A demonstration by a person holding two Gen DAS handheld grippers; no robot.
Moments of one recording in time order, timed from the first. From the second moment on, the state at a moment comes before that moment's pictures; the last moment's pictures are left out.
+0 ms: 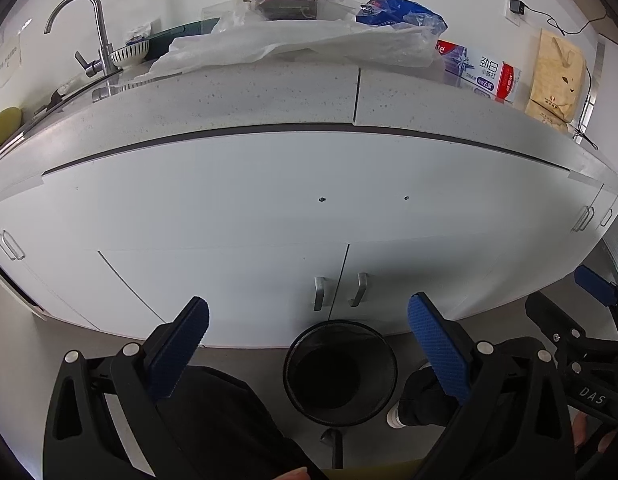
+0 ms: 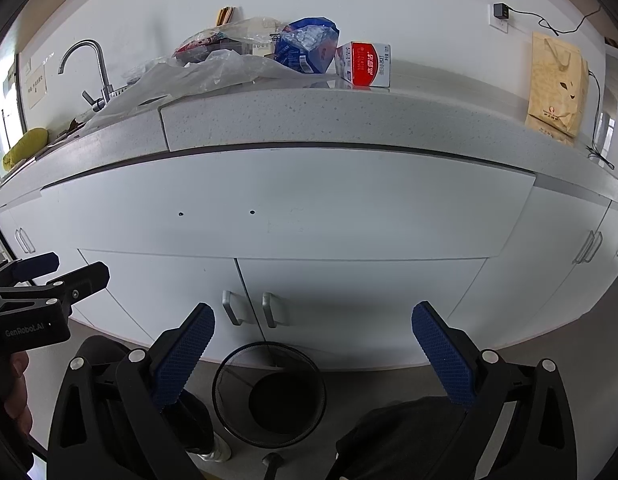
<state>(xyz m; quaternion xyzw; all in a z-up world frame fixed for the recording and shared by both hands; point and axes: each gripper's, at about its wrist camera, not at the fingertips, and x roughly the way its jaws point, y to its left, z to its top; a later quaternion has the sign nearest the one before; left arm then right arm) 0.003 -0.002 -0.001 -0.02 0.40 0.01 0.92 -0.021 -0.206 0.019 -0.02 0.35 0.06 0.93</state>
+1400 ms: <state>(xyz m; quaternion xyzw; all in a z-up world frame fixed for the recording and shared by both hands) 0.000 0.005 0.051 0.08 0.27 0.06 0.96 -0.030 -0.226 0.089 -0.05 0.24 0.08 0.97</state>
